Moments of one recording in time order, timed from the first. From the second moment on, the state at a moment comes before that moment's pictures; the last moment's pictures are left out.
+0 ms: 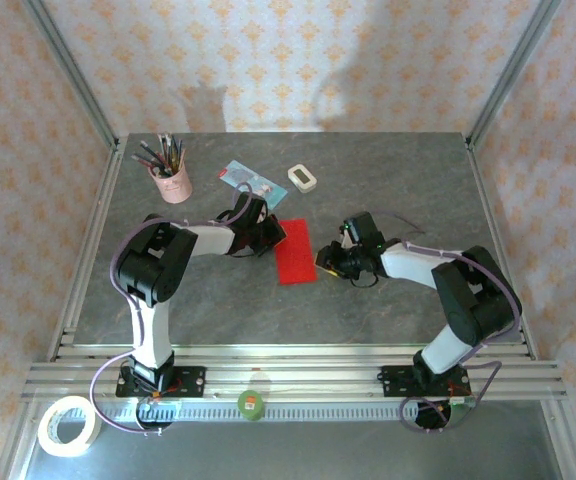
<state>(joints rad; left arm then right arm) -0.42 1.97 1.05 0.07 0.33 -1.06 0.47 1.61 0.74 -0.12 -0.44 0.82</state>
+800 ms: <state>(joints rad) -0.42 1.97 1.05 0.07 0.33 -1.06 0.48 1.65 0.70 -0.11 -0.57 0.82</state>
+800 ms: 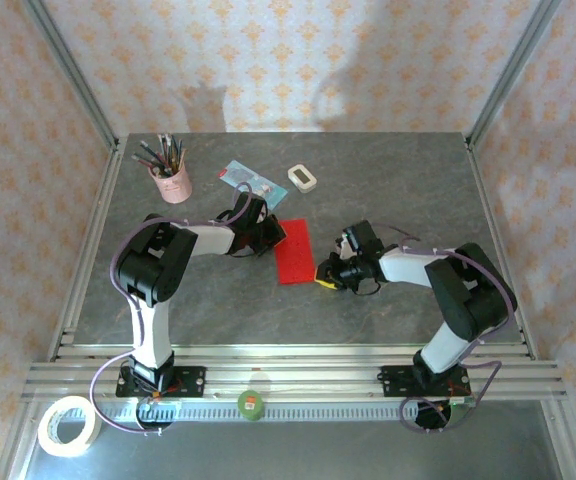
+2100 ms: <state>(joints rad) -0.43 1.96 1.05 0.08 0.37 -1.04 0.50 1.69 0.76 -0.10 -0.53 0.88</state>
